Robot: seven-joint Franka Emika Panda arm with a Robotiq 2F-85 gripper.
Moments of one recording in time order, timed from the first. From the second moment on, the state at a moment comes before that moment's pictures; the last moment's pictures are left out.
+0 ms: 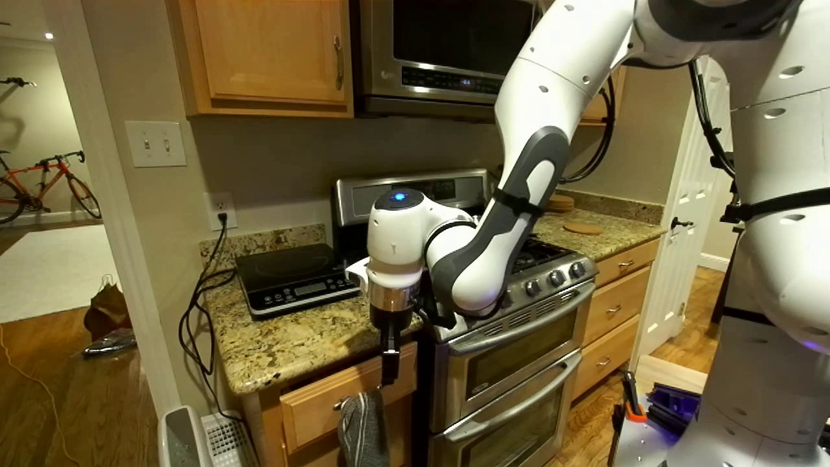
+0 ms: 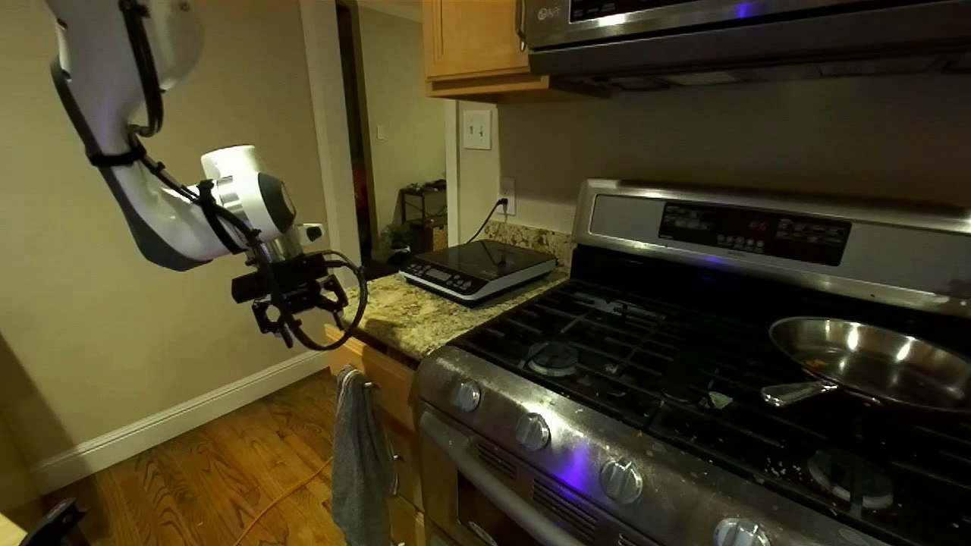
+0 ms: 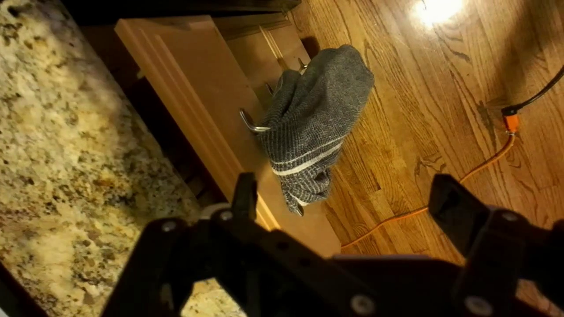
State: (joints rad) arm 0.06 0.29 0.20 -2.36 -0.65 2.77 0.09
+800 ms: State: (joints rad) arm 0.15 0.44 0.11 -2.26 -0.97 2.89 0.16
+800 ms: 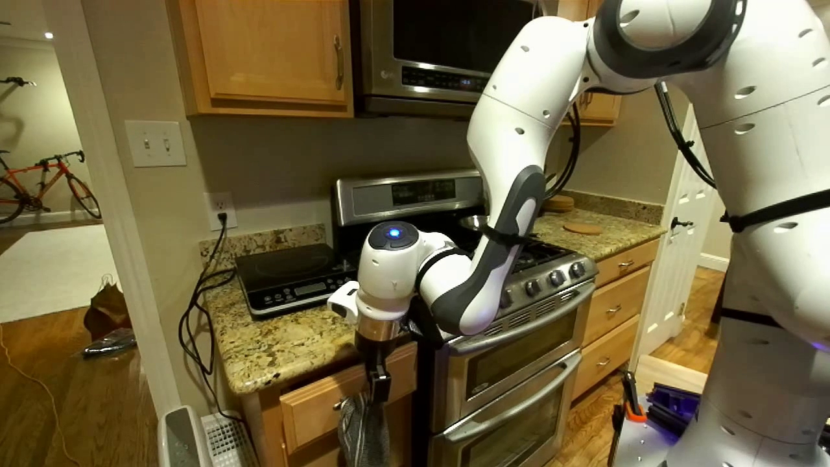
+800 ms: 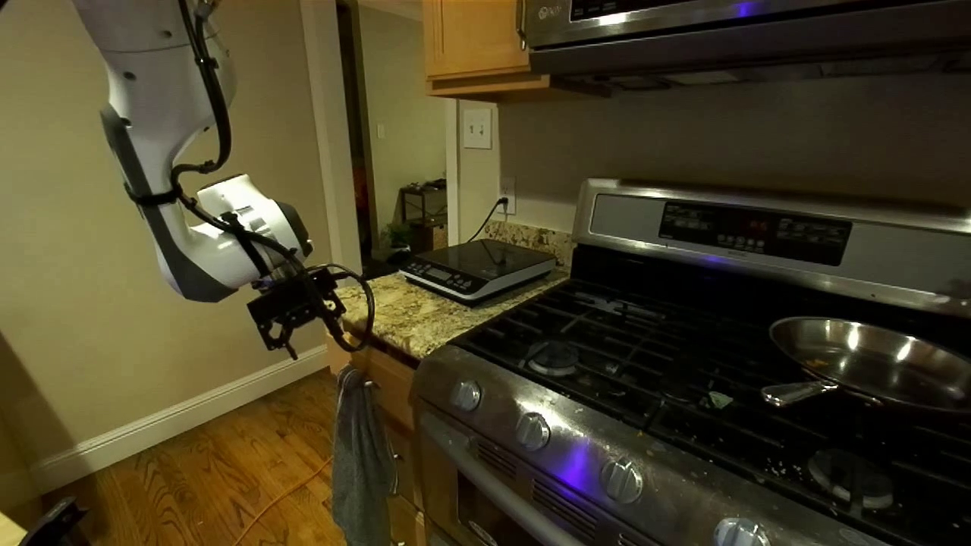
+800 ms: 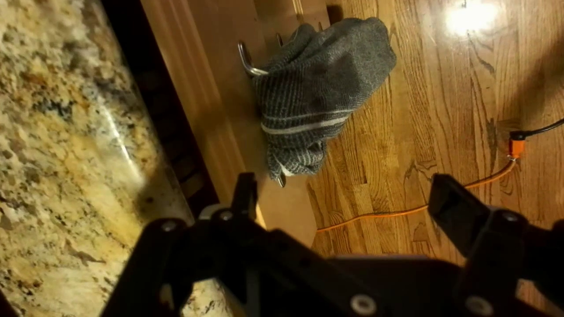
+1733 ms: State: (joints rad) arm 0.17 0.53 0.05 -2.16 -1.12 2.90 0.17
